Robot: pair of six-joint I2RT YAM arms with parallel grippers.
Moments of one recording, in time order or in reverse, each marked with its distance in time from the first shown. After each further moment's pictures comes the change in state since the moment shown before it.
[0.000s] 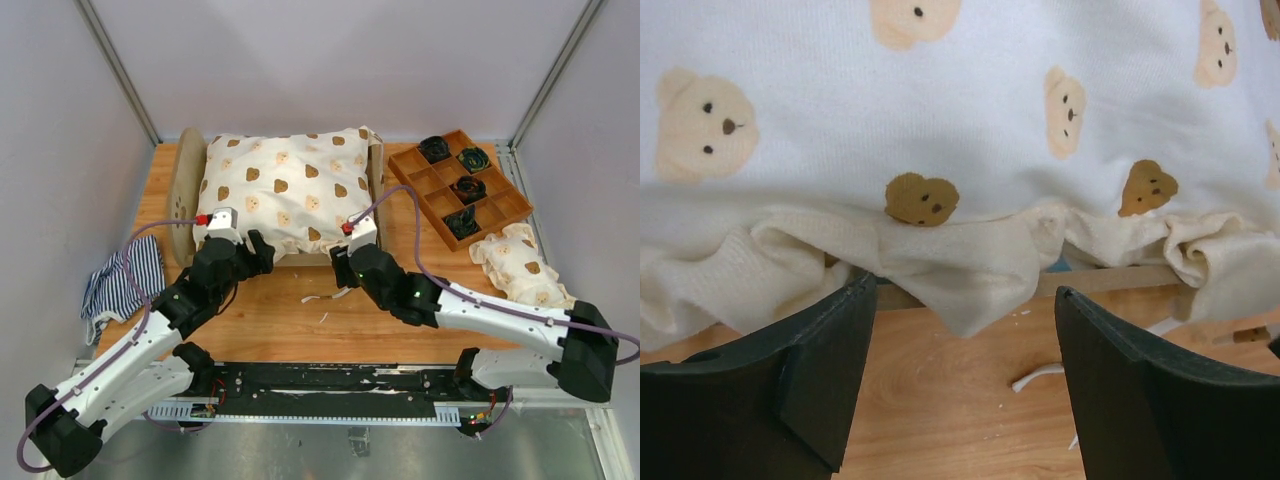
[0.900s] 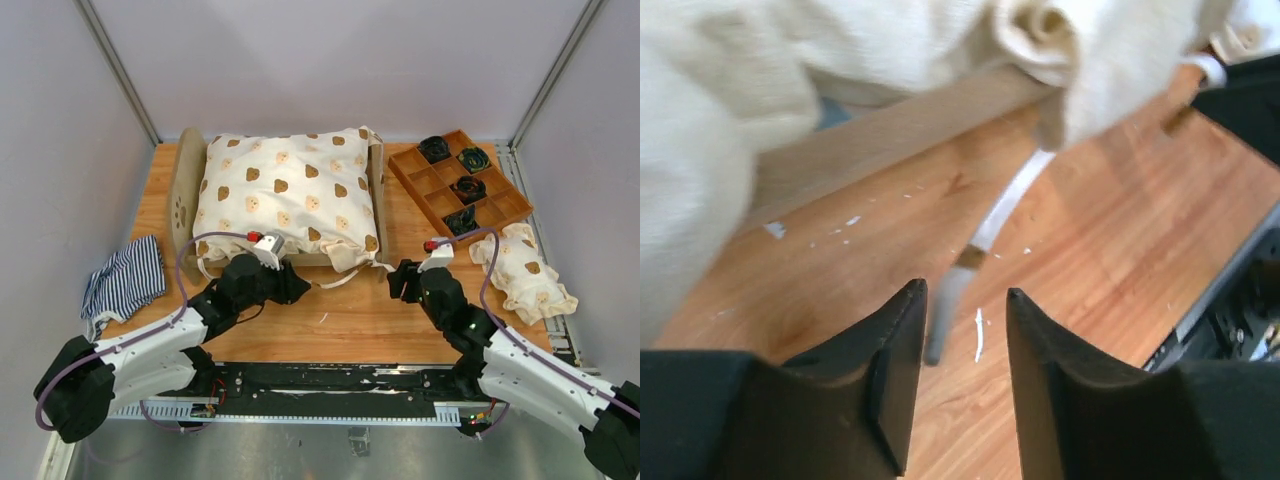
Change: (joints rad) left arm -0.086 0.230 -0.237 0.445 0.442 -0.015; right arm -0.341 -0.431 -0.507 0.094 -0.113 0.155
